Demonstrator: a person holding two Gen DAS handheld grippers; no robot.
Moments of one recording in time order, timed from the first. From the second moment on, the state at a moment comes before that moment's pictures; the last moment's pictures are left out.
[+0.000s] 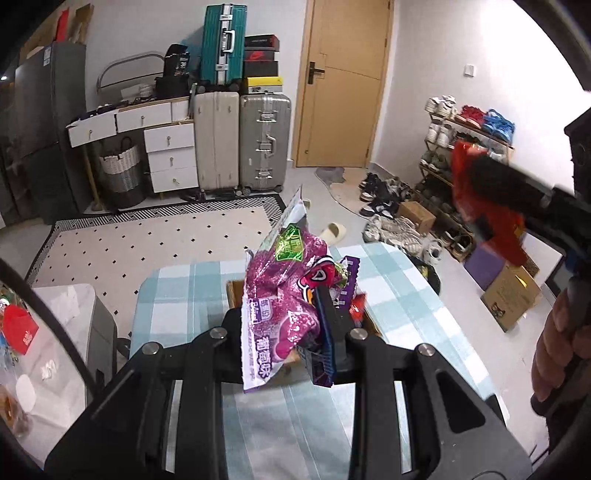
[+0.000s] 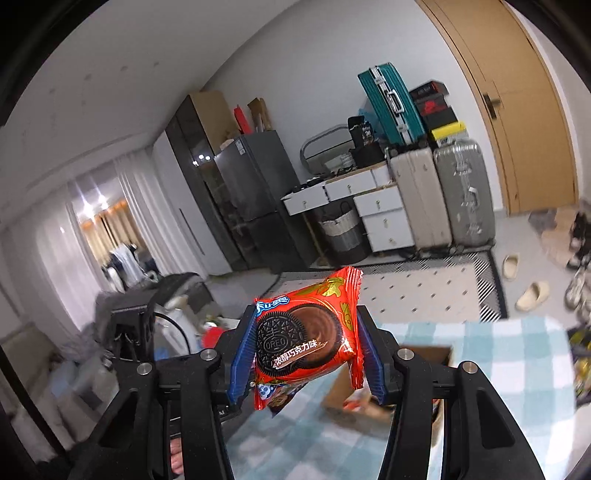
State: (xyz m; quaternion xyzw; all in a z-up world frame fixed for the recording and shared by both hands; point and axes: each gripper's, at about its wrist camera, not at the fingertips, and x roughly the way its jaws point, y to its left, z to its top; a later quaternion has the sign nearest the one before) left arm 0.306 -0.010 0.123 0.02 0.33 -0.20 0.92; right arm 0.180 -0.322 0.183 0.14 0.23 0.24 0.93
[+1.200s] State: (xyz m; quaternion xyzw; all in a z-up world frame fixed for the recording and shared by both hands) left arm 0.502 -0.066 -0.053 0.02 0.45 -0.19 0.87; right arm 0.352 -0.322 -0.001 0.07 0.38 0.16 0.91
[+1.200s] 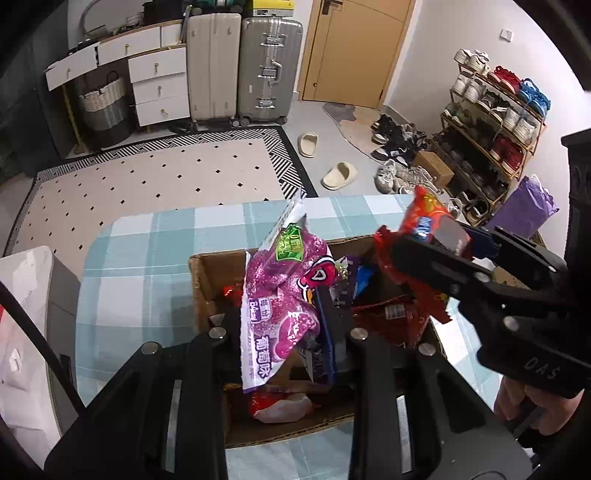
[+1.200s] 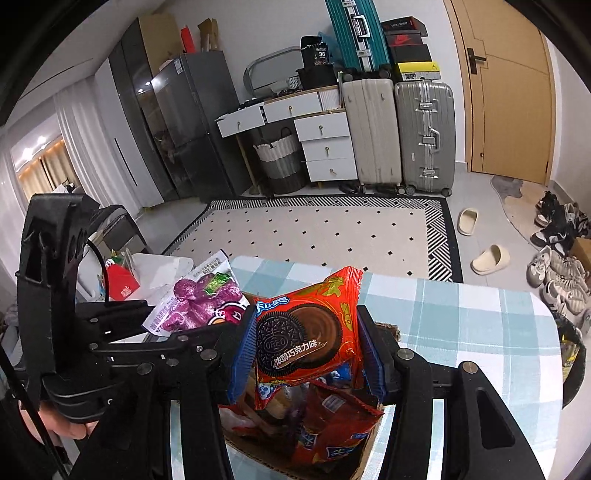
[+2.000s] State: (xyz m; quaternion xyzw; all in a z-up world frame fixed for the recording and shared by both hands) left arm 0.449 -0.047 -0.025 0.08 0.40 -0.14 0.90; right arm 0.343 -0.325 -0.005 0.07 0.38 0.15 0.91
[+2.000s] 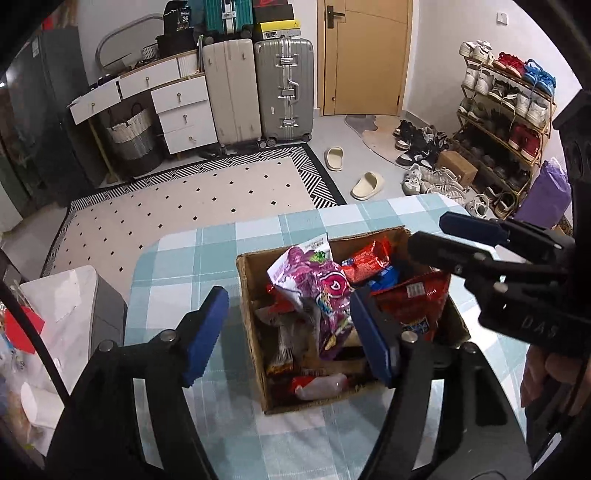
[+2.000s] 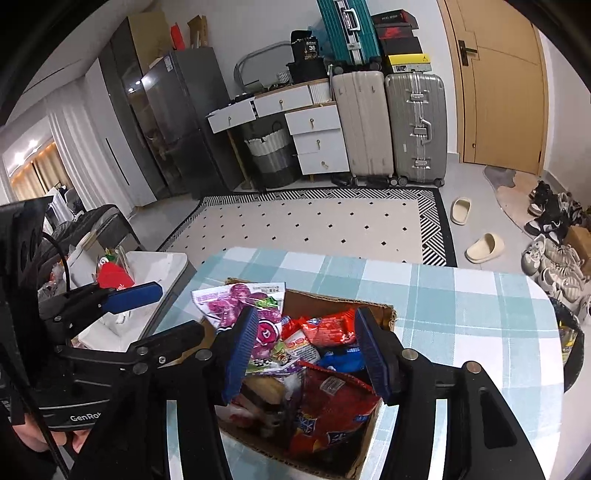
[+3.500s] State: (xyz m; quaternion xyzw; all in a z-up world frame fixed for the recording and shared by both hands) left arm 0.166 0.007 0.026 0.05 0.20 -0.08 0.98; right arm 0.044 -0.336 0.049 0.01 0.15 0.18 0.97
